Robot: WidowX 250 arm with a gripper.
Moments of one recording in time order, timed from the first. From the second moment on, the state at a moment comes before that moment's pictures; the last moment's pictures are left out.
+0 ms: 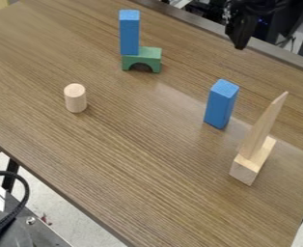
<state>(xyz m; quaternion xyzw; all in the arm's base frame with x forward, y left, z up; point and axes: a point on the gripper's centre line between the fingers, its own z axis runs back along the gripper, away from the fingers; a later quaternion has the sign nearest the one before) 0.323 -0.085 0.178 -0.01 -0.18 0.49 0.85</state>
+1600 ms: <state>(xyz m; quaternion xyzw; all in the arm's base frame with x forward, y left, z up) 0.344 -0.065 0.113 -0.03 -0.19 0.66 0.72</state>
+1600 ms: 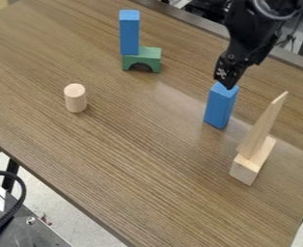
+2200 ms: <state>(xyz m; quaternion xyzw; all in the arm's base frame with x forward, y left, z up) 0.344 -0.072 0.098 0.00 -0.13 0.72 0.68</state>
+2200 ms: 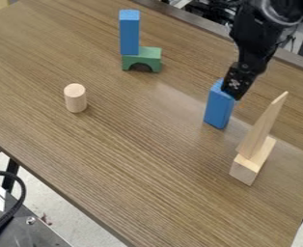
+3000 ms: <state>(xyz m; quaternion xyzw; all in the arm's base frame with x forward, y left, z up) 0.348 -0.060 0.089 0.02 -0.11 0.74 0.66</state>
